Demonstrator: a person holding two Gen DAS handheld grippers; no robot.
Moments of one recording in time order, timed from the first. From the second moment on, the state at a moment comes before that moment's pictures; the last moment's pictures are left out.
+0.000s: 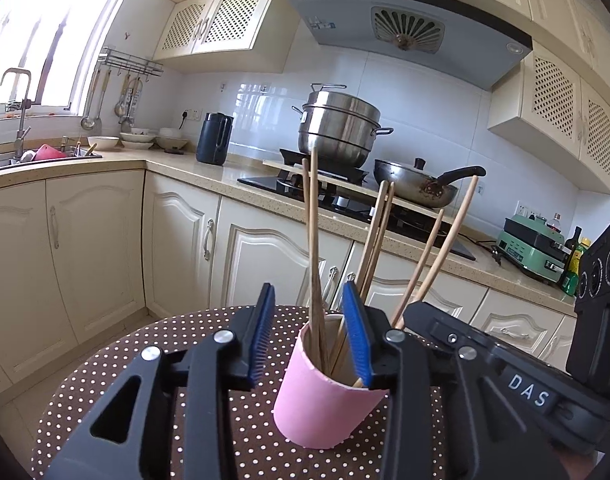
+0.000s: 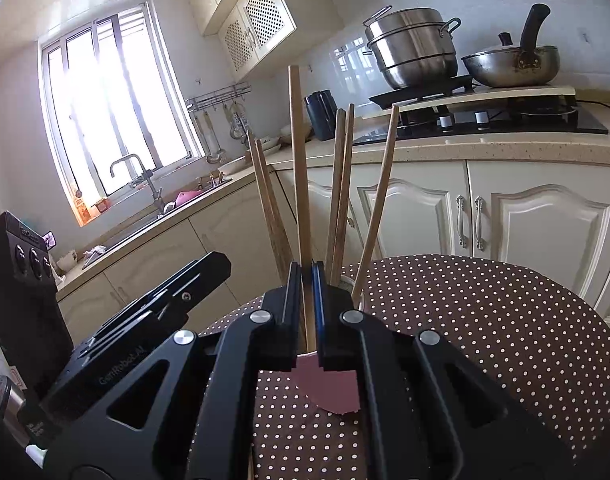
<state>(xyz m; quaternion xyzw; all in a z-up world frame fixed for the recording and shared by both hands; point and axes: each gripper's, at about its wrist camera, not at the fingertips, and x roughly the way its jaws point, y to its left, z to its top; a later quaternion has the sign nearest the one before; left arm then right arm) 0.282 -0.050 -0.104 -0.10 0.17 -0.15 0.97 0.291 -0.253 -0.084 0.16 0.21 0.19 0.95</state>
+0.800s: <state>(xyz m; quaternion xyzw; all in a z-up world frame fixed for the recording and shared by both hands) 0.223 -0.008 -0.118 -0.11 0.30 -0.12 0.94 0.246 -0.270 -0.068 0.18 0.22 0.16 0.95</state>
